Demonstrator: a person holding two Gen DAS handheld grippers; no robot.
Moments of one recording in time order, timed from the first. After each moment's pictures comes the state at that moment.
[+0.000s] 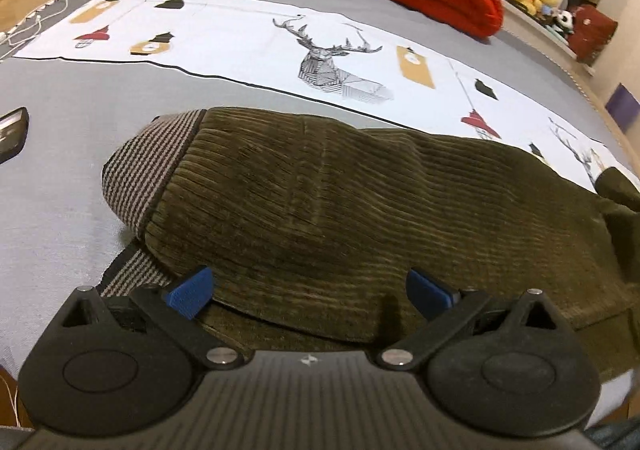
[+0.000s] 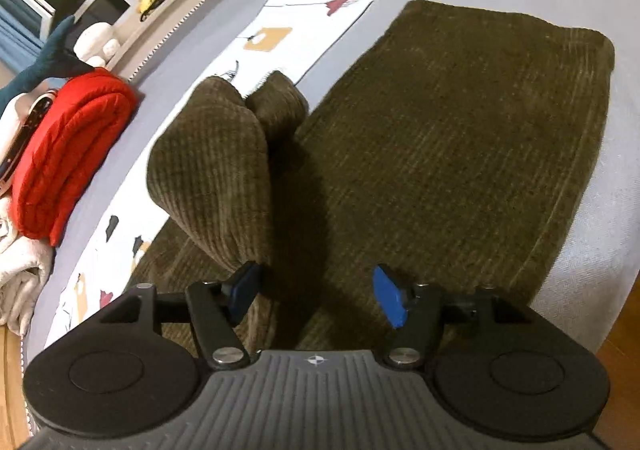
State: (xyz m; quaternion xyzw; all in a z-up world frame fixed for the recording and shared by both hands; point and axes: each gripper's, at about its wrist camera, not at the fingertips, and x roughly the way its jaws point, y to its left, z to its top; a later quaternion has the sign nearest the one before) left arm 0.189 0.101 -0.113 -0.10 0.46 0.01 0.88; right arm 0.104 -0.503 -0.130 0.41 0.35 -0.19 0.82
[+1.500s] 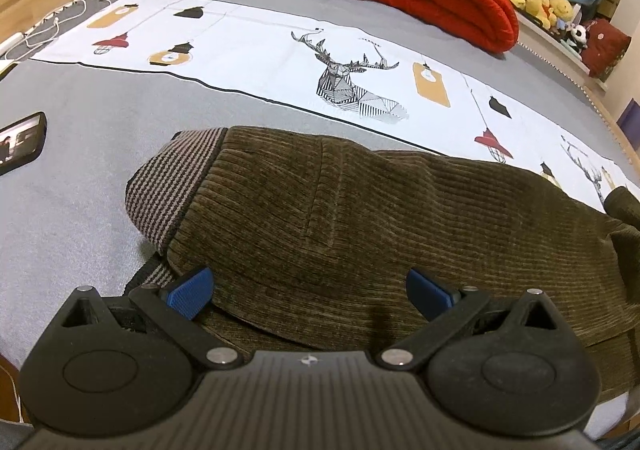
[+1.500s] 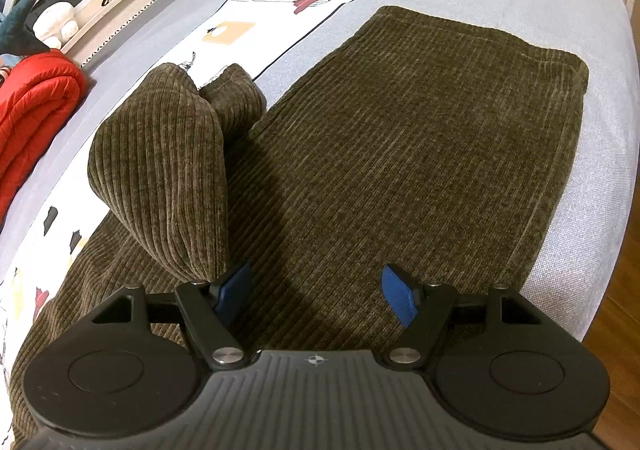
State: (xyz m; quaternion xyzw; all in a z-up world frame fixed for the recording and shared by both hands) left arm 0.188 0.109 -0.101 -0.10 0.45 0.03 0.89; right arm 0.132 -0.482 -0.141 0.36 0.39 -0.27 0.81
